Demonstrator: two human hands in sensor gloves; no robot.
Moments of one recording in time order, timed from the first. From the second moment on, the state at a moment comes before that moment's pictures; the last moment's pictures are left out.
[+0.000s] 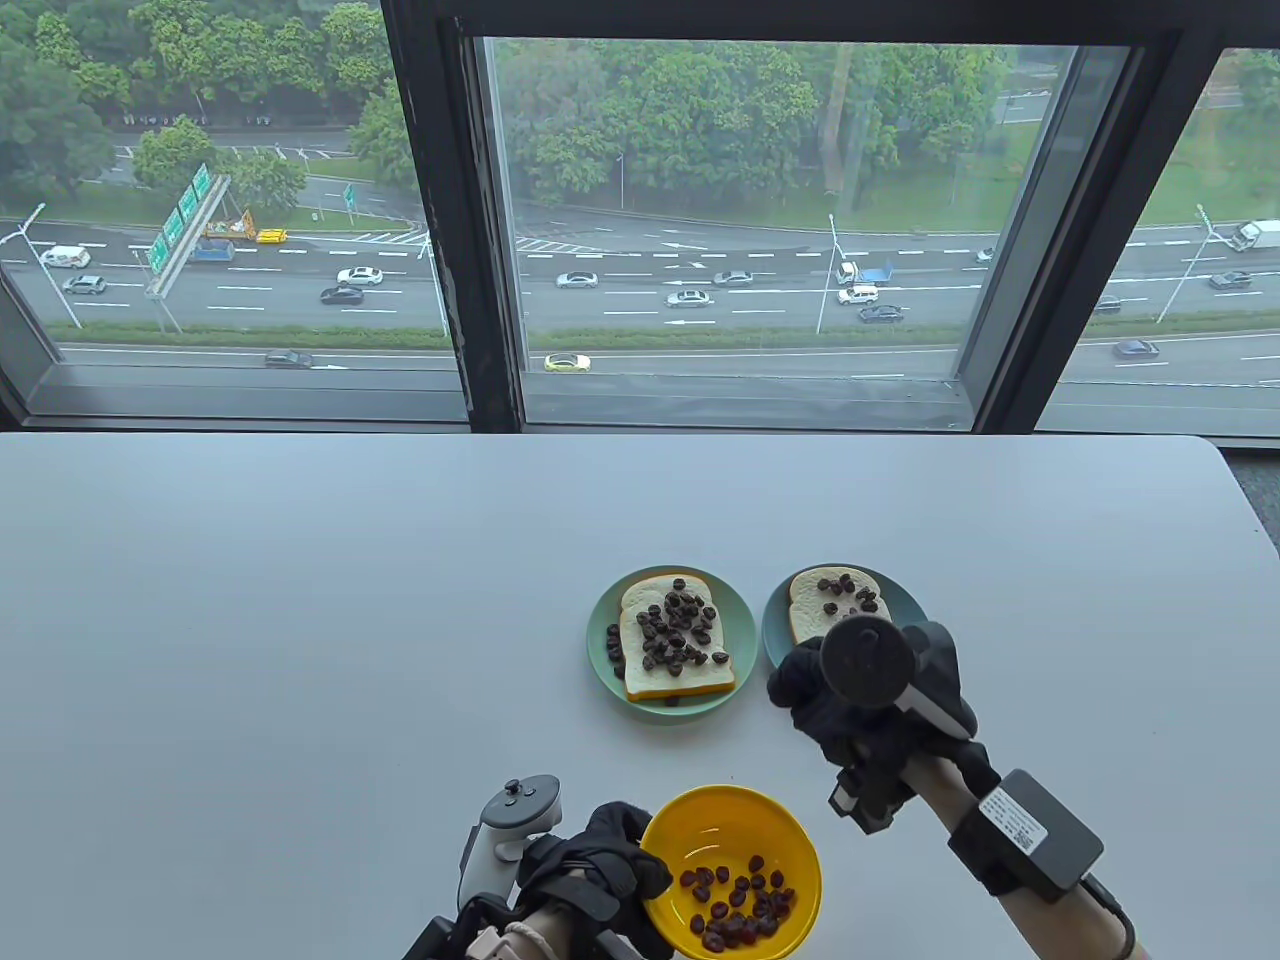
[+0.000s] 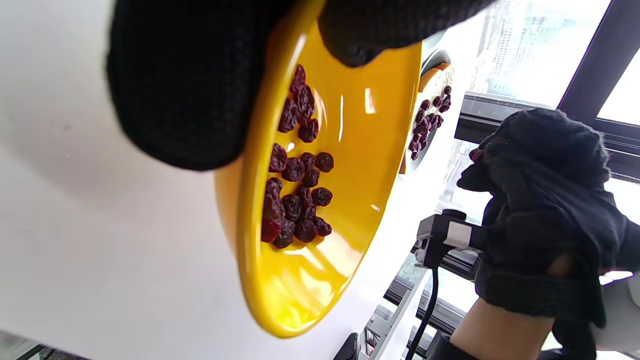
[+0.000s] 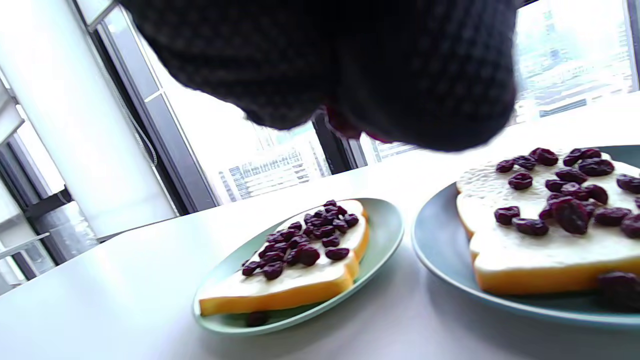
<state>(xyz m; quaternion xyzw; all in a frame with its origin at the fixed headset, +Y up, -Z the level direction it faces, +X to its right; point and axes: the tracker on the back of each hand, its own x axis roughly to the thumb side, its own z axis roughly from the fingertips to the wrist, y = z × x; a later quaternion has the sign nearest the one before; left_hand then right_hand) -0.105 -0.799 -0.264 -0.43 0.03 0.64 0.63 0.171 -0.678 -0.402 0.11 0.00 0.97 0.20</state>
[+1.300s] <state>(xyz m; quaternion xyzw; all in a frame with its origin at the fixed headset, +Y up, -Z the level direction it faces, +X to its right) -0.107 -0.797 -0.264 -0.43 0.04 0.64 0.63 0.182 -0.703 -0.434 0.03 -0.04 1.00 0.06</state>
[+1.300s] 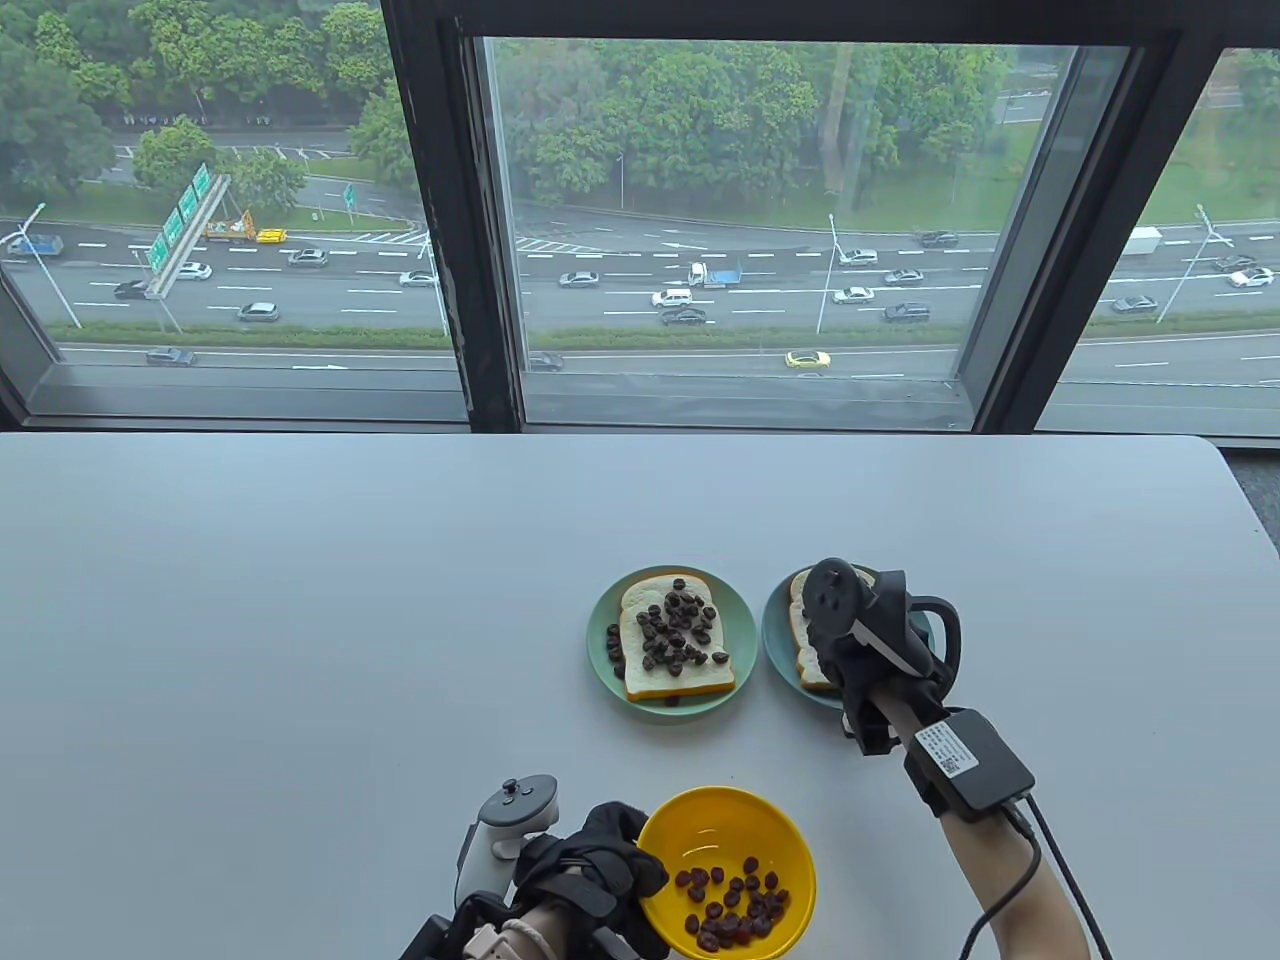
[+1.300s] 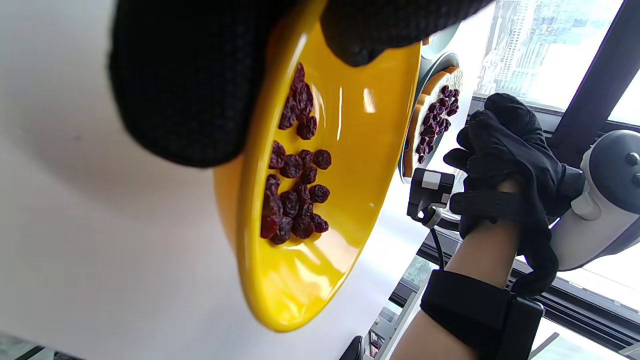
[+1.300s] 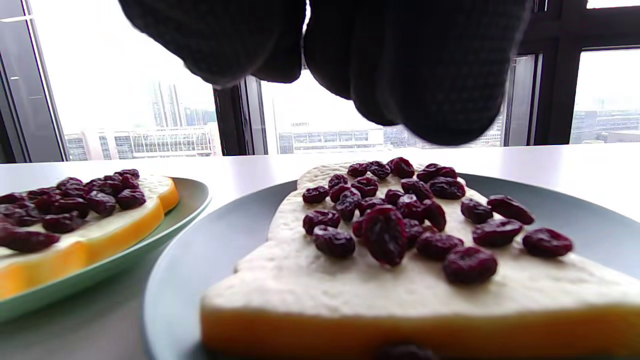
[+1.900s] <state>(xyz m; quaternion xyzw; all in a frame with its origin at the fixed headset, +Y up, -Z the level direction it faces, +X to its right) -0.104 -0.789 -0.262 -0.42 0.02 0.64 0.64 0.081 -0.705 -0.255 0.39 0.09 0.91 0.00</state>
